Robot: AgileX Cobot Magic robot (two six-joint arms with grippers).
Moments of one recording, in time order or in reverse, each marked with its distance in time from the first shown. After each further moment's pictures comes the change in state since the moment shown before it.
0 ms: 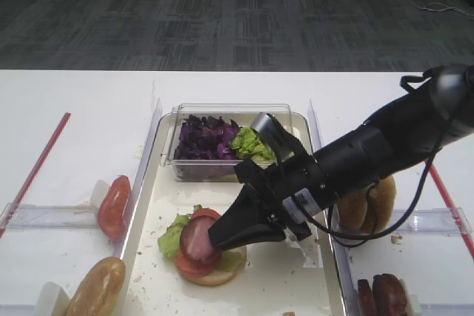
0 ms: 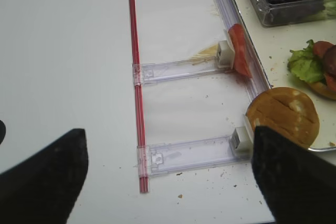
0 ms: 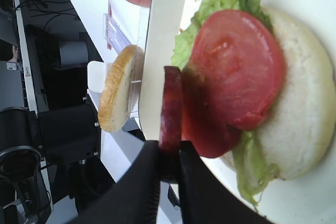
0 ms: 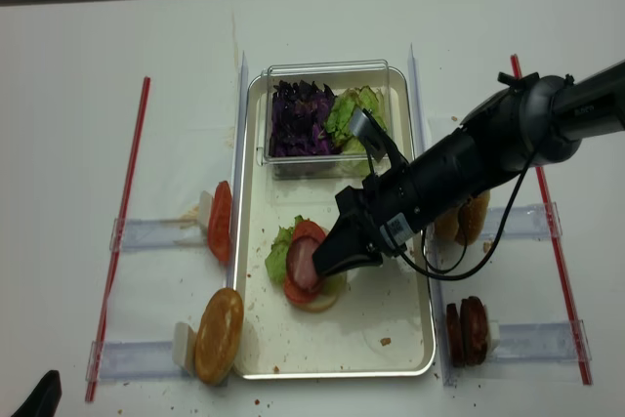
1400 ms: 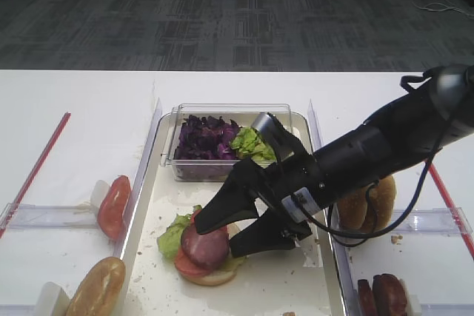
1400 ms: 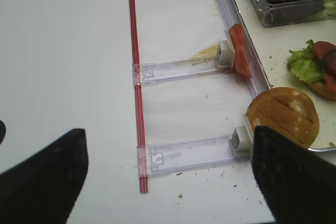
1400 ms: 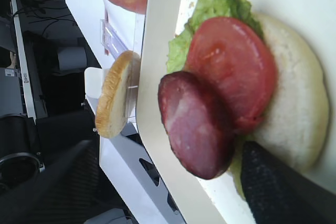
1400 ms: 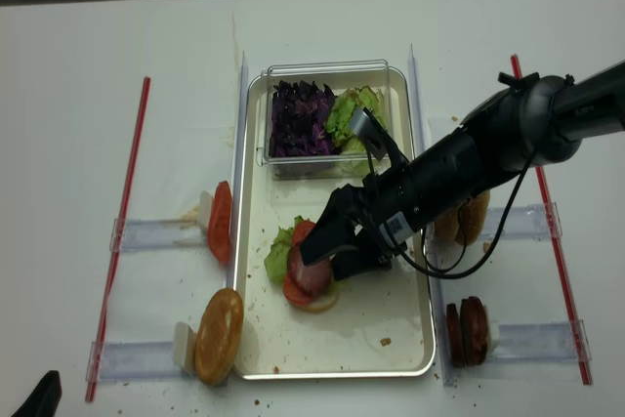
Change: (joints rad) left arm 0.000 0.000 0.000 0.000 0.000 0.000; right arm 0.000 0.000 0.000 0.006 -0.015 0.009
